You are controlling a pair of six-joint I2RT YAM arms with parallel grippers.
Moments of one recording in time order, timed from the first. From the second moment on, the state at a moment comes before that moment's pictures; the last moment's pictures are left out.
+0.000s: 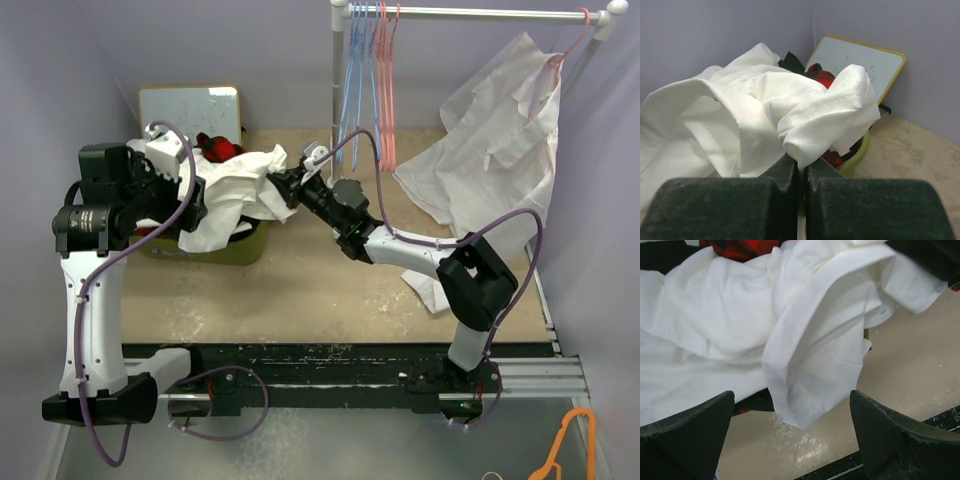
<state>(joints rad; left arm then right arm) 0.05 1.13 1.60 -1.12 0.34 0.32 0.83 1.79 1.19 0.81 -0.07 0.08</state>
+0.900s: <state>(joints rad) 0.07 1.30 1.92 -1.02 0.31 0.34 0.81 1.71 1.29 0.84 -0.14 0.30</state>
